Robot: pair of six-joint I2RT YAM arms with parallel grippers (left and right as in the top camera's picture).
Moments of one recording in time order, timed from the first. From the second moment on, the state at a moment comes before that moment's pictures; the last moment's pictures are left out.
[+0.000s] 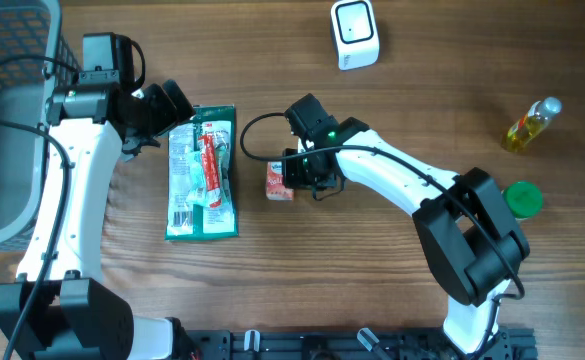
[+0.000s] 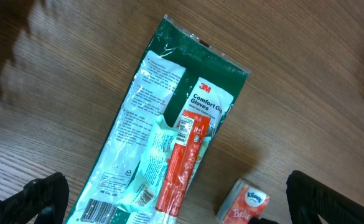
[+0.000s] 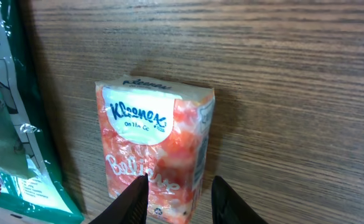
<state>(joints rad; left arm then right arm) 0.04 1.60 1.44 -1.01 0.08 -0.54 0.63 1.99 1.33 -0.62 -0.28 0.63</state>
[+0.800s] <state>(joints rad) 0.04 1.60 1.44 -1.01 0.08 -0.54 0.63 1.99 1.33 -0.60 -0.25 0.63</state>
